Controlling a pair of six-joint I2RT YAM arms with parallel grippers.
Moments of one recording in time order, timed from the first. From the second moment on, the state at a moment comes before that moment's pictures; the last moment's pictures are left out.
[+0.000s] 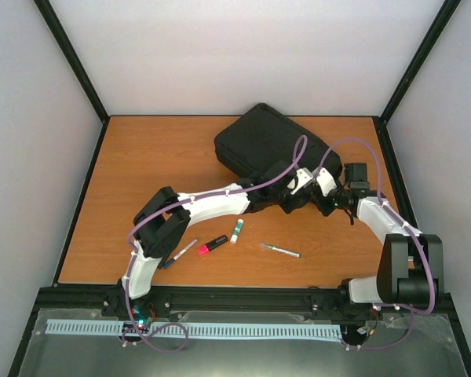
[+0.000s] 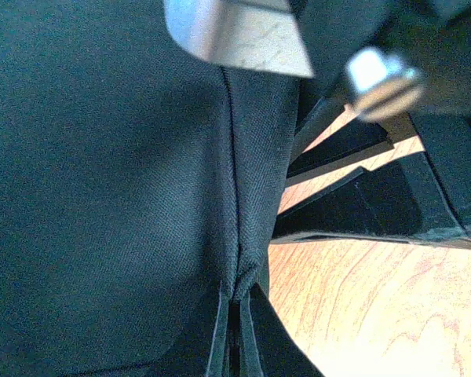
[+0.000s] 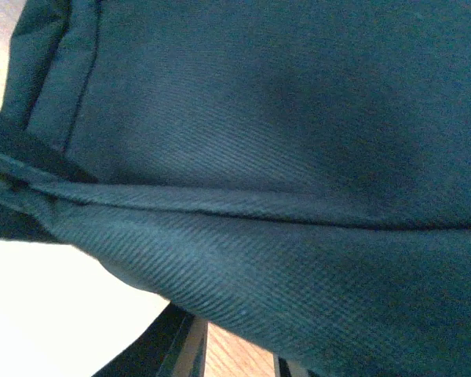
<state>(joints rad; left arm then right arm) -0.98 2.07 1.56 -0.17 0.05 -0.06 -0.01 1.37 0.74 -0.36 -0.48 -0.63</state>
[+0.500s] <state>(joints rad) -0.98 2.07 1.55 -0.15 0.05 -0.06 0.00 1.36 0.74 -0.38 -0.42 -0.65</state>
